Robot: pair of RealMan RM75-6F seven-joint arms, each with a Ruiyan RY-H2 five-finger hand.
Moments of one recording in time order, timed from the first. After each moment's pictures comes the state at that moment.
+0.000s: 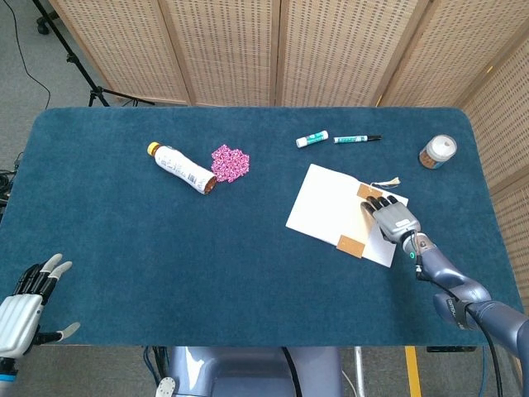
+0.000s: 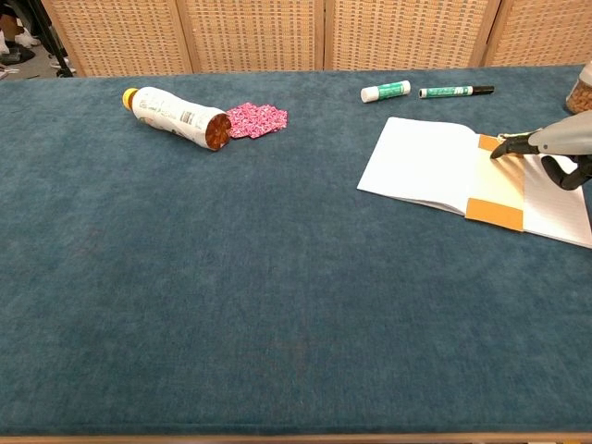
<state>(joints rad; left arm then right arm) -0.01 -1.05 0.08 -1.80 1.60 1.46 -0.04 0.82 -1.41 0.01 -1.02 -1.26 0.51 -0.06</state>
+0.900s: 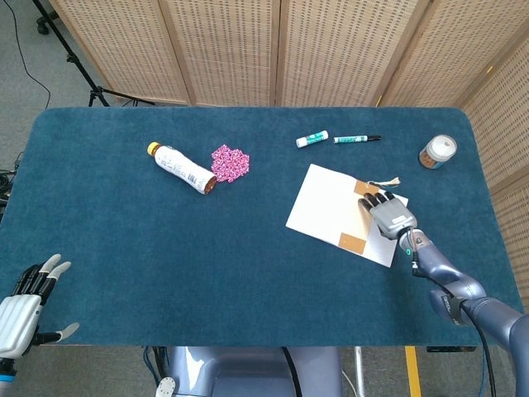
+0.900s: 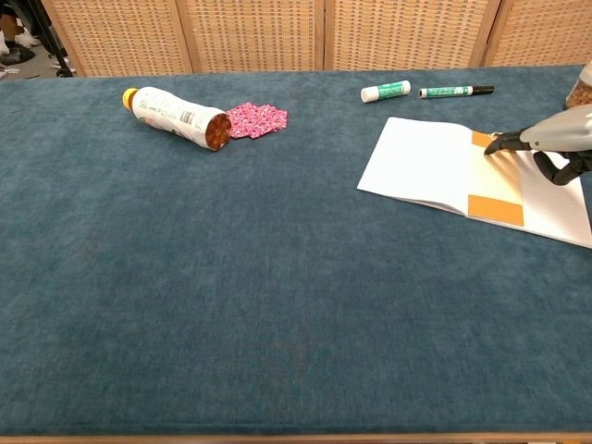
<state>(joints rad) -0.01 -1.05 0.09 -1.80 1.59 1.46 -0.04 0.83 -1.44 0.03 -0.97 -1.27 0.51 -0.08</state>
